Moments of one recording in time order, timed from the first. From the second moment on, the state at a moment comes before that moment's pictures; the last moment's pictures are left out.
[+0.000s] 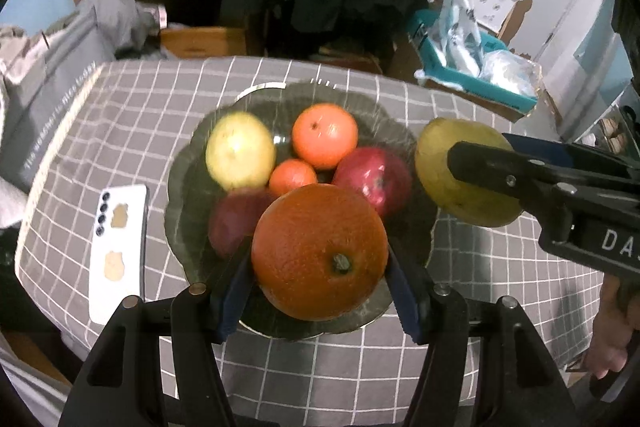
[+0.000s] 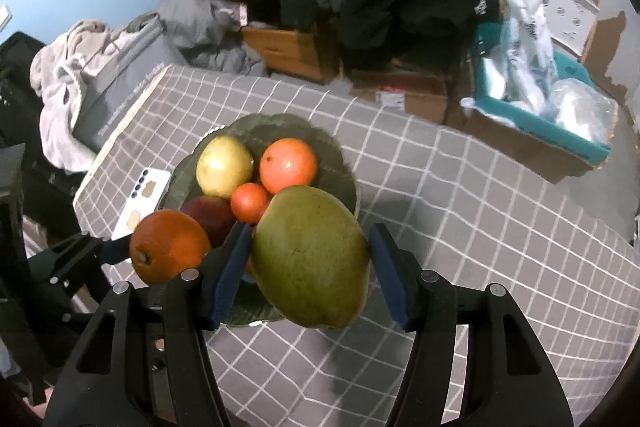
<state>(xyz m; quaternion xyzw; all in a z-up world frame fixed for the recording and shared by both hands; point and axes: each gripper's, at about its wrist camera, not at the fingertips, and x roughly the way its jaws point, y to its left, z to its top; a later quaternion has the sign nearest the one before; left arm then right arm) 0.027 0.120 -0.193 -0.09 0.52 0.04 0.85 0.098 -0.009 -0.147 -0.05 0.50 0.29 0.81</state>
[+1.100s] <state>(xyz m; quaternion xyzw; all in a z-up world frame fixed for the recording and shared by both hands) 0.023 0.152 -0.197 -0.13 0.54 0.07 0.83 0.108 0.023 -0.152 -0.05 0.52 0.31 0.80</state>
